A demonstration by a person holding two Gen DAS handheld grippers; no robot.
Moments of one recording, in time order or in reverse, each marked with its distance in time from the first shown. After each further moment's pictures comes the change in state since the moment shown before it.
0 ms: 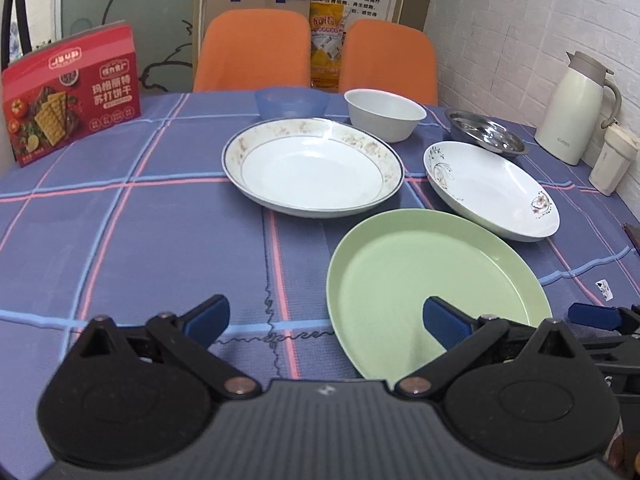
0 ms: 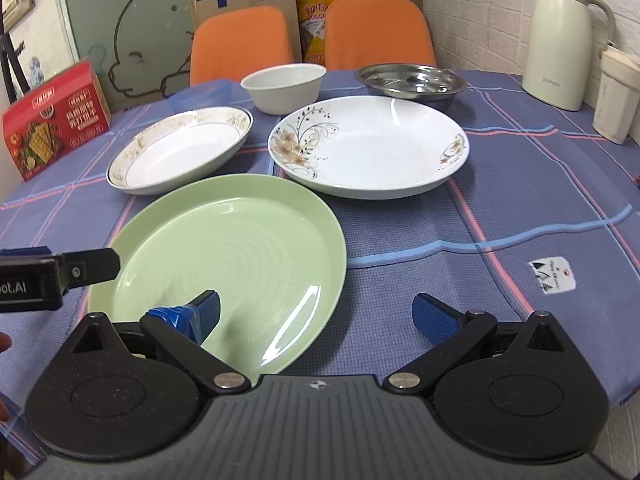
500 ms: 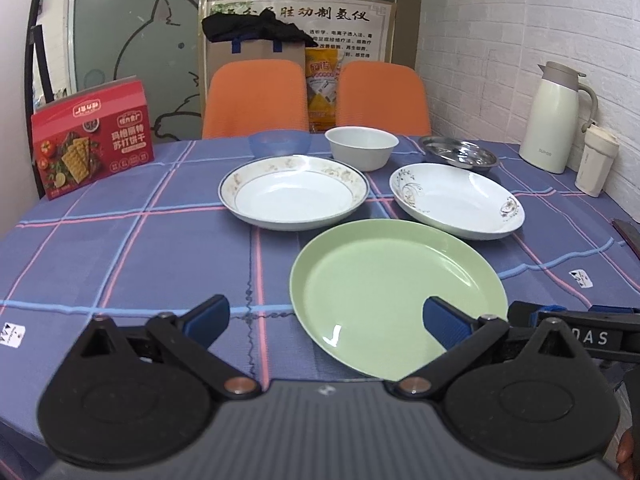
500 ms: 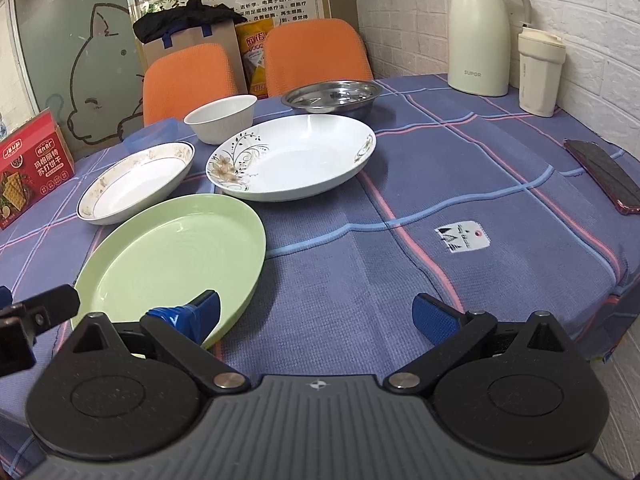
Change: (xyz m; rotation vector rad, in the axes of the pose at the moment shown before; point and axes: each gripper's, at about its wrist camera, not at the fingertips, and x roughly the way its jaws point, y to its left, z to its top) left arm -0.052 -0.041 -0.037 0.053 -0.159 0.080; right arm -0.039 -0.032 -0.022 0.147 -0.091 -0.095
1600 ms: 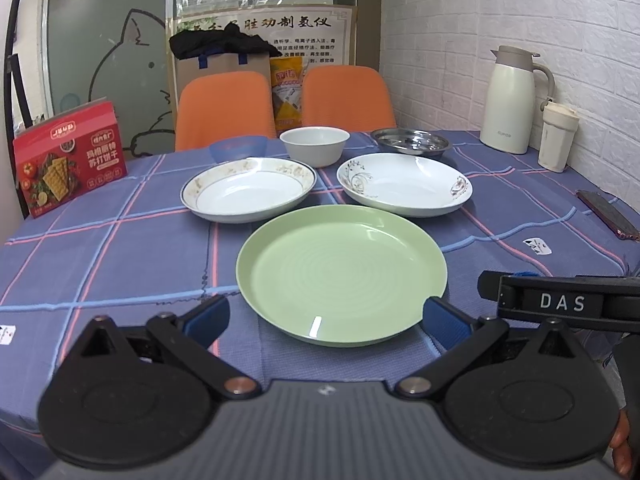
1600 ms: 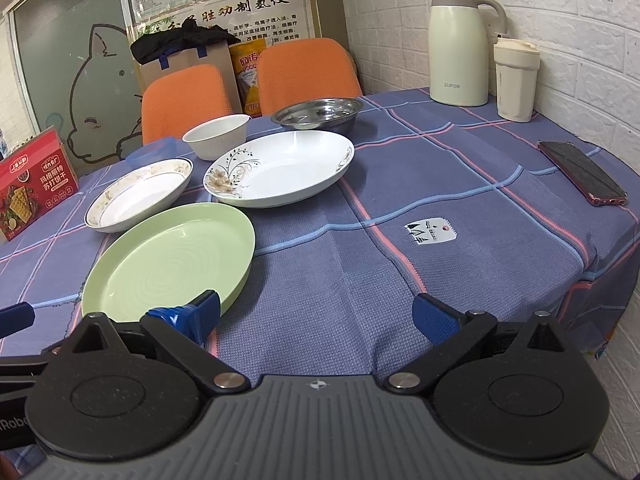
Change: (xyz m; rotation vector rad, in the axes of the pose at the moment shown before) left arm -0.027 -0.041 -0.026 0.089 -0.032 -0.057; right arm -0.032 -0.014 -0.015 0.023 -0.062 -0.008
